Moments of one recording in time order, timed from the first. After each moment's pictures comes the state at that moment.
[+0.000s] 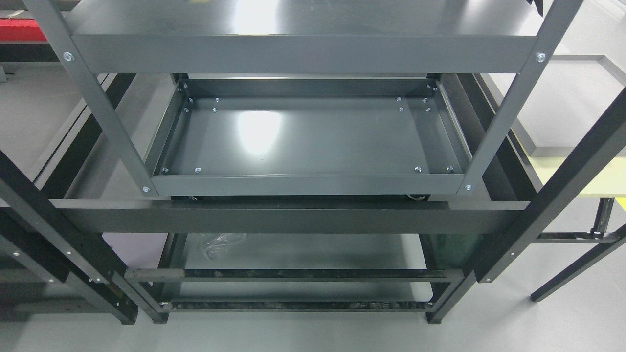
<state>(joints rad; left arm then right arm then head) -1.54 0.60 -0.51 -1.46 -0.67 -0.78 -0.52 -0.08 0.00 -0.21 0.00 -0.12 0.00 -0.07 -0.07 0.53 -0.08</state>
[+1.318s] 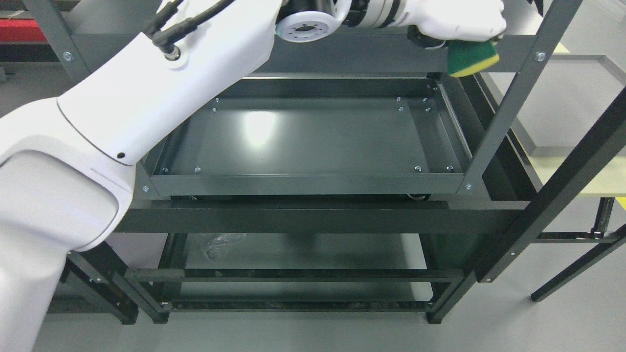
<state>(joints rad) -1.76 0.06 -1.11 -1.02 -0.78 -0.61 -0.31 -0.08 0.00 -0.21 0.00 -0.12 0.00 -0.07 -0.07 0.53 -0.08</state>
